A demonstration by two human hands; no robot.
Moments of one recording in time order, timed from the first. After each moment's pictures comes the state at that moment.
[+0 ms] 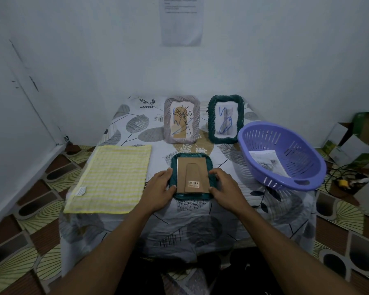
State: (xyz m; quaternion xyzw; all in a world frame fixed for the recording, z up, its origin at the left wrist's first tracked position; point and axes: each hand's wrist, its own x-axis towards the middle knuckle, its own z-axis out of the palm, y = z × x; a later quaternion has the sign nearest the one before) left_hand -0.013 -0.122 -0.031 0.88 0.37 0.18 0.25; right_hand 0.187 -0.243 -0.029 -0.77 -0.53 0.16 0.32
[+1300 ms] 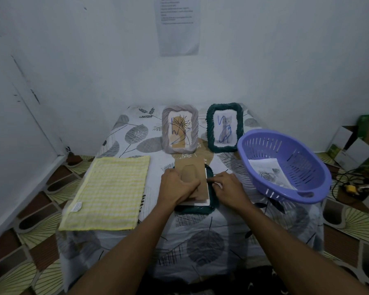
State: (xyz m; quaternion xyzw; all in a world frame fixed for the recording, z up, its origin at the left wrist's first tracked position) left_hand 0.055 -0.131 0.006 0.77 0.47 0.30 0.31; right_hand 0.222 -0.210 -0.029 -0.79 -0.56 0.10 0.25
